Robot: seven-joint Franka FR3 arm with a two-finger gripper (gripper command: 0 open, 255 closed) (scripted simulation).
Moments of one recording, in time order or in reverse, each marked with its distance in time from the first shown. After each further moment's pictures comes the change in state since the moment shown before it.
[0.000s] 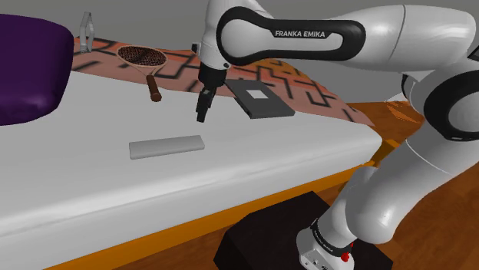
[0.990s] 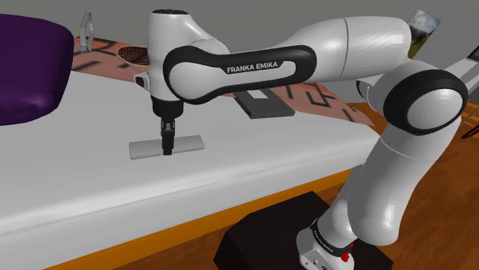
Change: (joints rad) arm 0.113 0.250 0.107 0.131 -0.071 0.060 -0.138
